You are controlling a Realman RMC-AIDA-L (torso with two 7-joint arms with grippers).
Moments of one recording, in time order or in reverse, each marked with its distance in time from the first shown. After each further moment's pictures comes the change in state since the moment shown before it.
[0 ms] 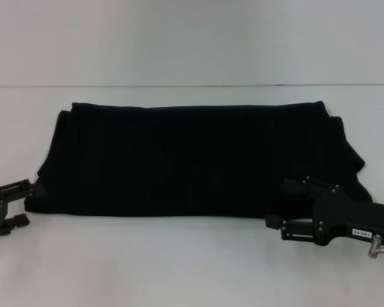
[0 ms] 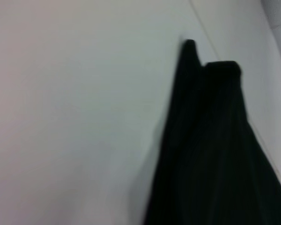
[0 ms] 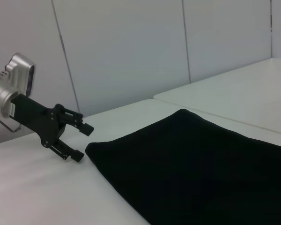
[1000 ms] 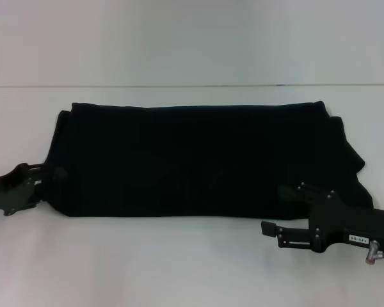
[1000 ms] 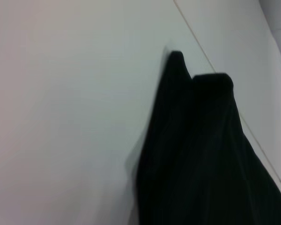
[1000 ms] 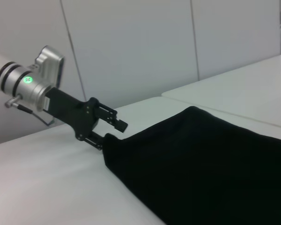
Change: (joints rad) left arm -0.100 -0.013 0.014 -0.061 0.006 -0.119 0.012; right arm -0.001 0.000 -0.024 0.010 0.000 -0.007 -0.001
